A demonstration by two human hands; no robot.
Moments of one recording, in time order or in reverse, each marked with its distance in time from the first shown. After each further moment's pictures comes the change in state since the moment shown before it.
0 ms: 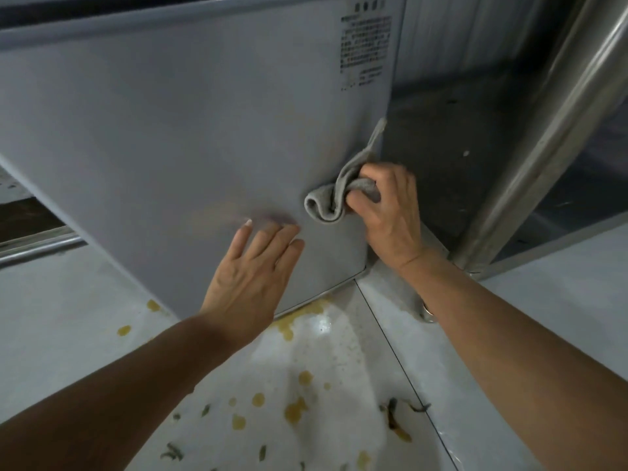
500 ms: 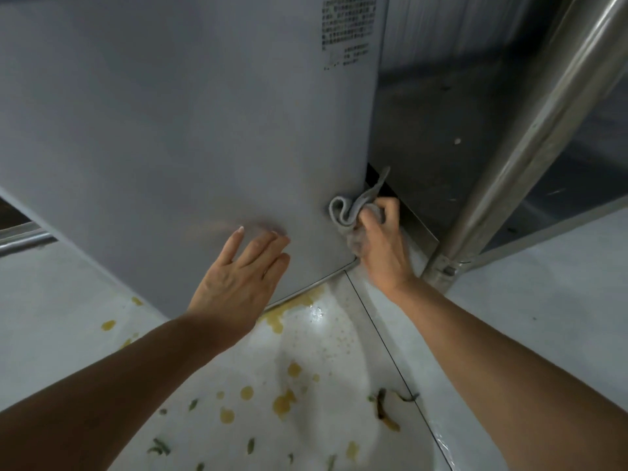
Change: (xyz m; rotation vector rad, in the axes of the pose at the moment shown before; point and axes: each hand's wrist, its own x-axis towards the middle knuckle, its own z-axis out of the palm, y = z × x) left_hand -0.009 0.004 0.026 0.078 -0.043 0.124; right_hand -0.063 -0.007 0.002 0.208 -0.408 0.507
